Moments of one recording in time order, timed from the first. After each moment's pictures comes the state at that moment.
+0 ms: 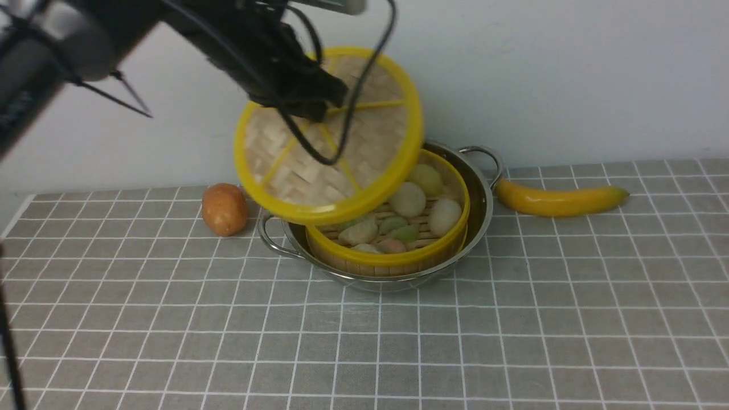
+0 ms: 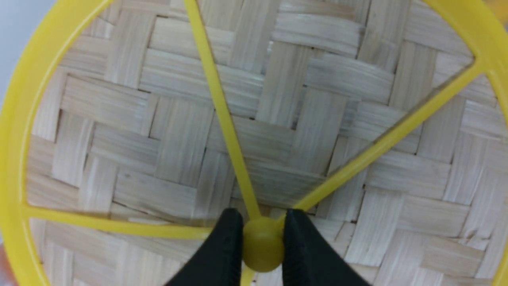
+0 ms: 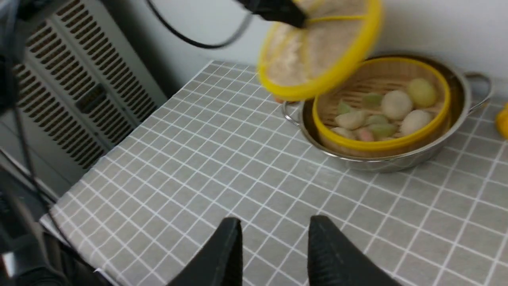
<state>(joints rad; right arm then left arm) 0.35 0.51 -1.09 0.48 1.21 0.07 -0.35 2.01 -2.00 -0.10 1.07 0.25</state>
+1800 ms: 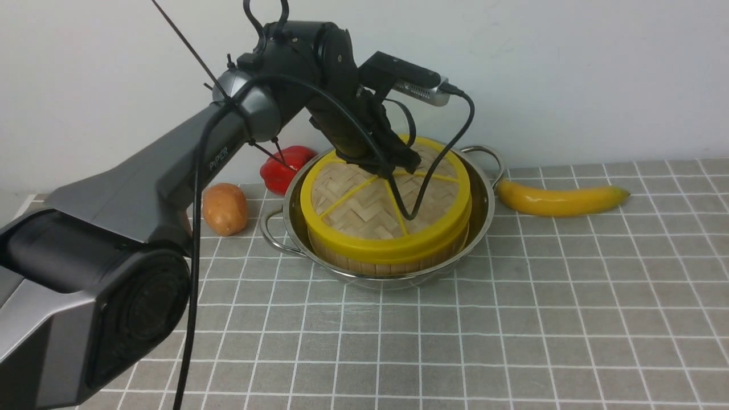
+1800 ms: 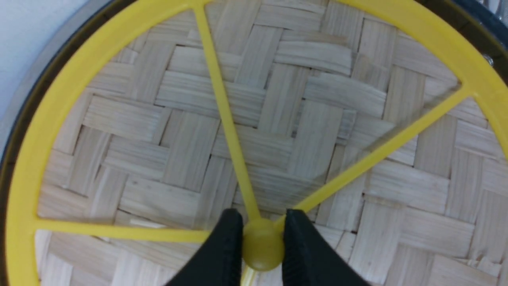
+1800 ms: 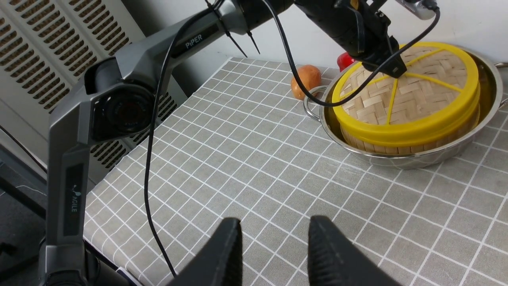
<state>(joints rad) 0.35 0.52 -1.09 0.51 1.21 0.07 -0.42 2.34 -2.22 -0.09 1.04 0.26</state>
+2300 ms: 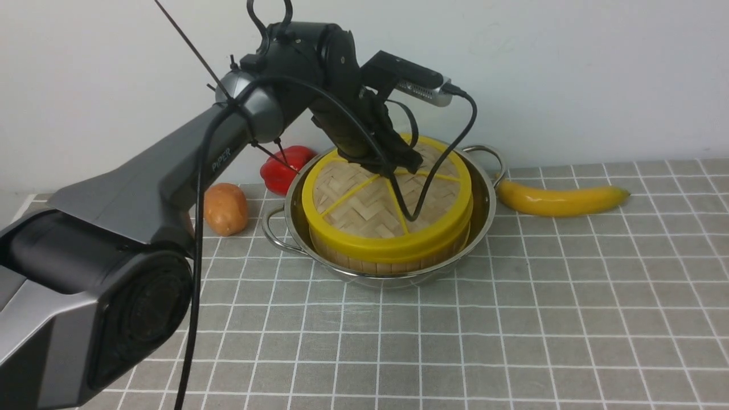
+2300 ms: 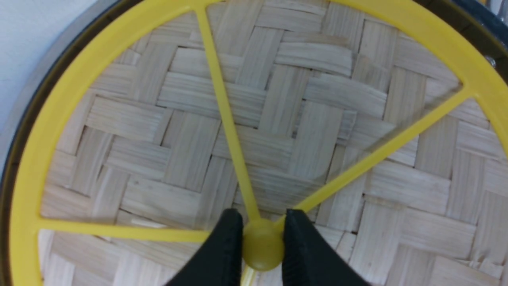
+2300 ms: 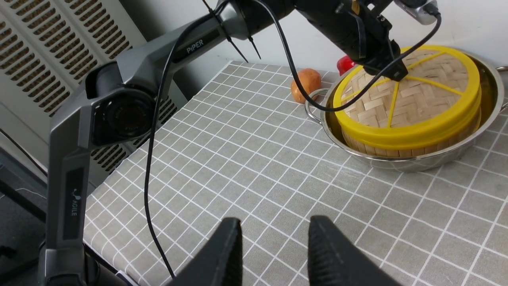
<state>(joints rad) 0.35 0.52 -1.09 0.51 1.20 0.07 -0.43 2.34 -2.22 -0.08 1.03 0.26</state>
